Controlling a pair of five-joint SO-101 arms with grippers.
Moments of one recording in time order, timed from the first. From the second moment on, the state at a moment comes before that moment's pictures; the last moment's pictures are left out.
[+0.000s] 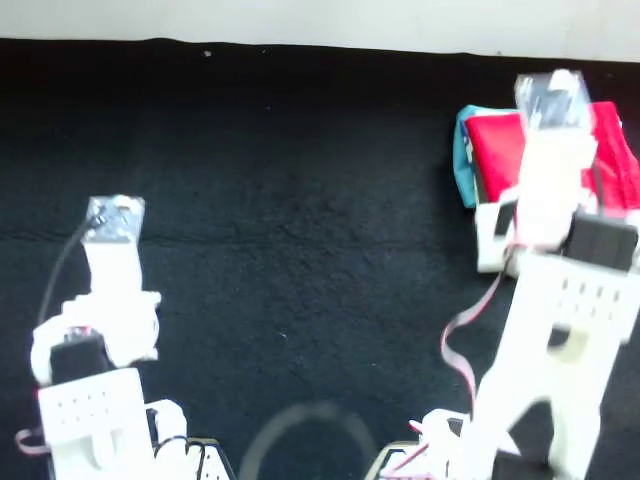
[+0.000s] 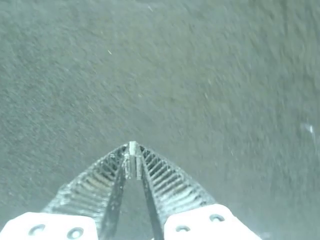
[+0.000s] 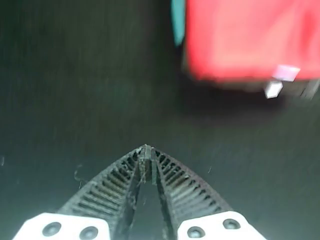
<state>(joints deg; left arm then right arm) -21.0 -72.0 64.1 74.0 -15.8 6.5 -31.4 1.6 100.3 16.7</state>
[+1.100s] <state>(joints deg) -13.2 -103.3 85.3 81.7 -15.8 6.5 -104.6 95.7 70.8 -6.1</state>
